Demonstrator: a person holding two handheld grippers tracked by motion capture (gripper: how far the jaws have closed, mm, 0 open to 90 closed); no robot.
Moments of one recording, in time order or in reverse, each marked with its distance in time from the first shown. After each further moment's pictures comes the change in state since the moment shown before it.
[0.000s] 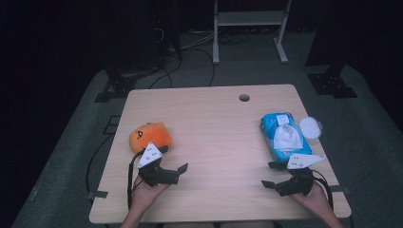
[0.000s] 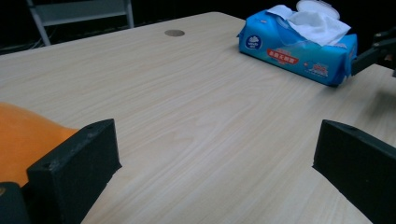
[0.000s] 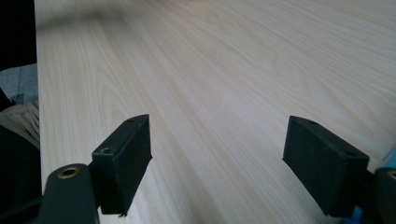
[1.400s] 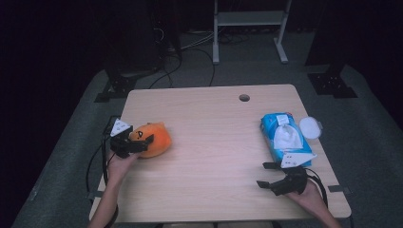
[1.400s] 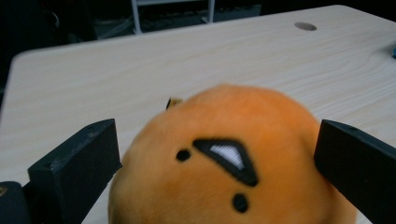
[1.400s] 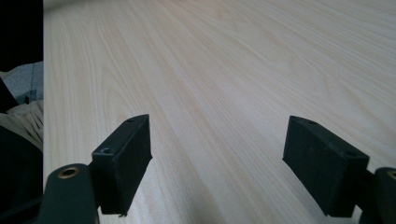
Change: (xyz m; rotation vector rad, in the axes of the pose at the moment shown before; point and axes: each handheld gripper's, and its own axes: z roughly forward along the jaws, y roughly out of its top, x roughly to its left) left arm 0.137 -0.005 -0.006 0.066 0.263 -0.118; right arm 0.000 0.005 0.015 0.021 0.041 0.003
